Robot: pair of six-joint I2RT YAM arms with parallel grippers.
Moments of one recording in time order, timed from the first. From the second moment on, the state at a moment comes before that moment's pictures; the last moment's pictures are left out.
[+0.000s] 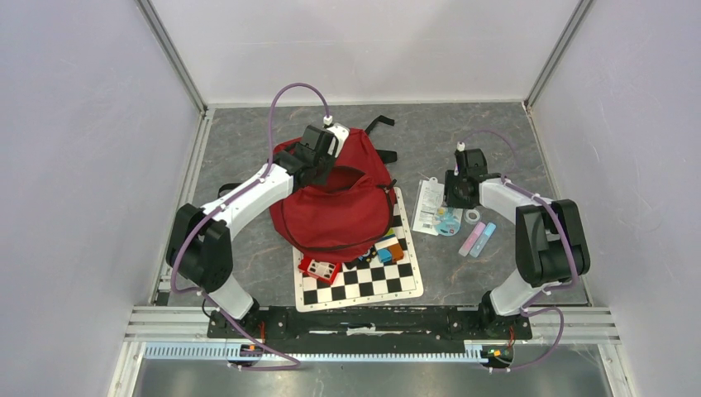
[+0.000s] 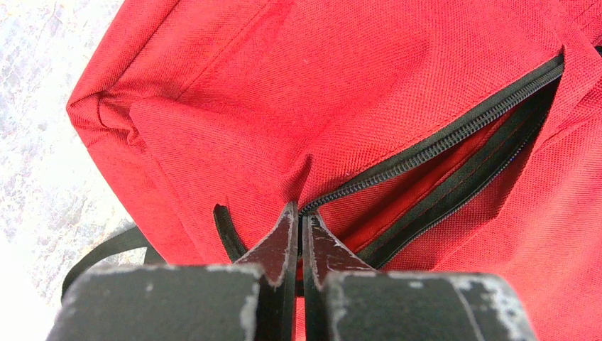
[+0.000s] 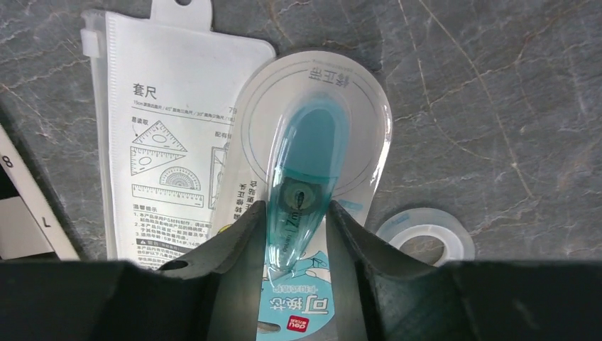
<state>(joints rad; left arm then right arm) -0.55 1.63 1.27 -0.47 -0.23 0.10 0.15 1.62 0.89 -0.30 0.06 0.25</state>
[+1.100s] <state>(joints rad) -0.55 1.63 1.27 -0.48 -0.20 0.09 0.66 1.53 1.34 -0.74 -0.21 0.40</state>
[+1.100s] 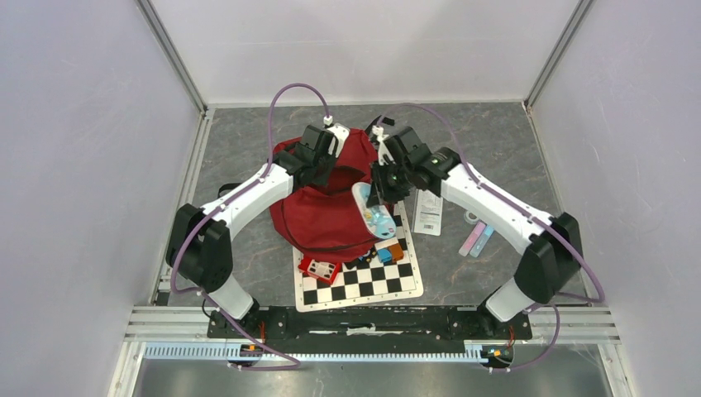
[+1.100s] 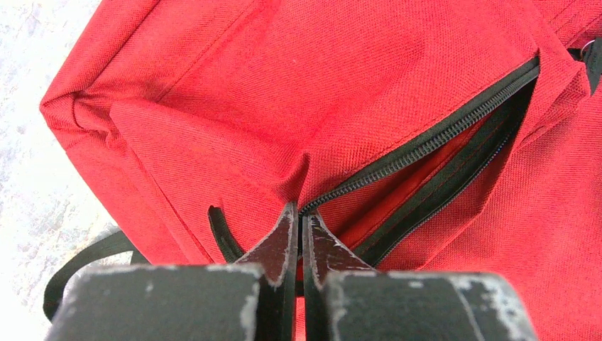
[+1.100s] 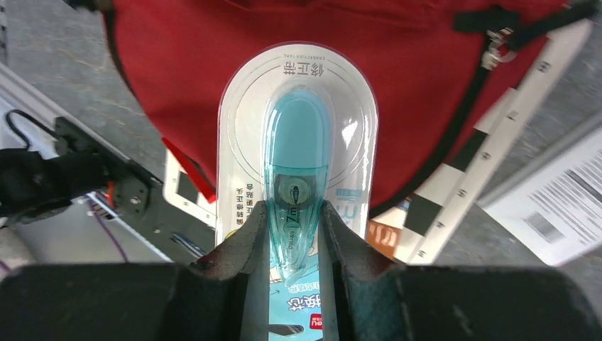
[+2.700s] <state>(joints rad) -0.55 1.63 1.29 -0.48 -0.18 0.07 0.69 2.06 1.71 -0.46 0.17 1.04</state>
